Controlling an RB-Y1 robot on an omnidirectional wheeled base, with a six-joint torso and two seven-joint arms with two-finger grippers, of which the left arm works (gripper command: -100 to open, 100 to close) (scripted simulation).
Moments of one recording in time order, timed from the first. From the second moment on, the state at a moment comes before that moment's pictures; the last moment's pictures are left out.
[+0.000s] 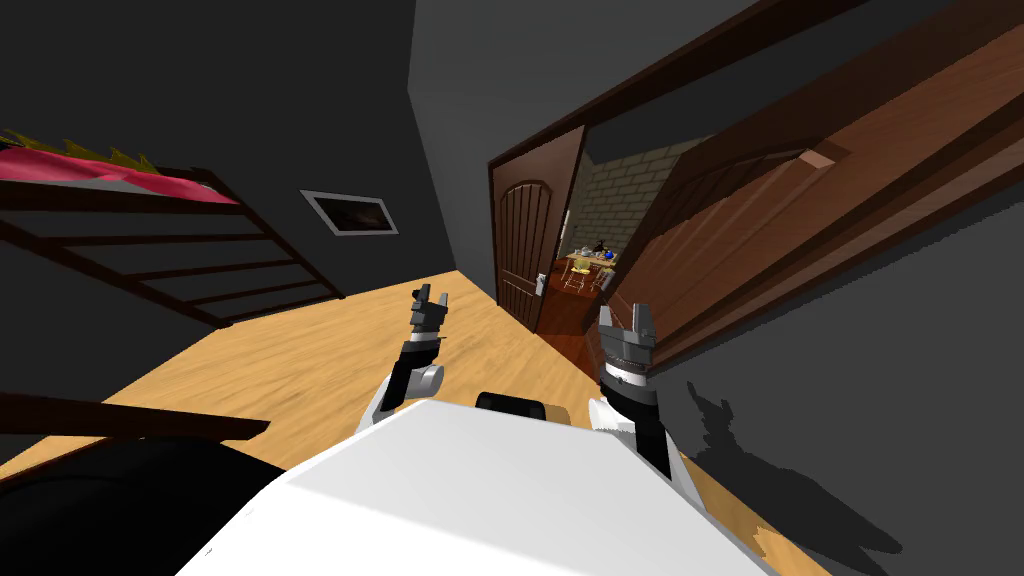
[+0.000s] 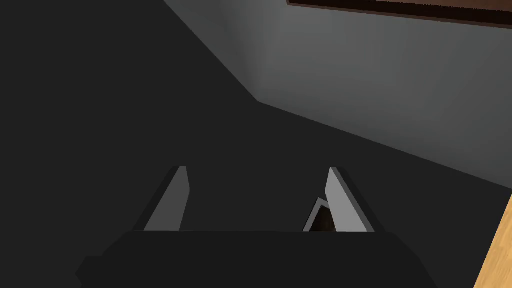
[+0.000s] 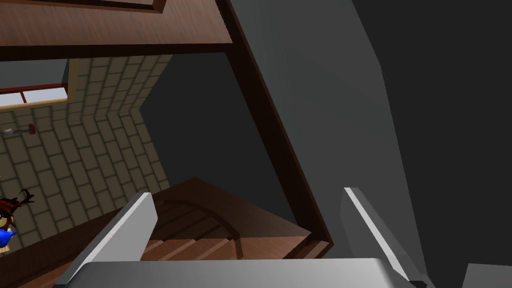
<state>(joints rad) 0.48 0.00 0.06 -2.24 0.02 -0.40 0.13</state>
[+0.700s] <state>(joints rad) 0.41 0.03 0.01 -2.11 0.01 -0.38 0.13</state>
